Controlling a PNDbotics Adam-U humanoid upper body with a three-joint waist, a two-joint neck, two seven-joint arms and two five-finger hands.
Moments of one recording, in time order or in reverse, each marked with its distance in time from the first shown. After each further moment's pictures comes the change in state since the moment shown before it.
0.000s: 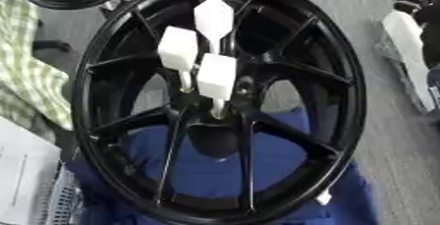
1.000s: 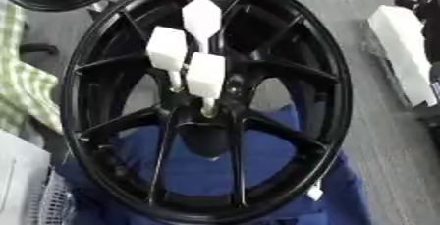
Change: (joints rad) left arm -0.247 0.288 -0.240 -0.006 -0.049 -0.084 -0.318; right arm 0.001 -0.017 0.016 0.000 0.018 0.003 0.021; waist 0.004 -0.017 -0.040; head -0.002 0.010
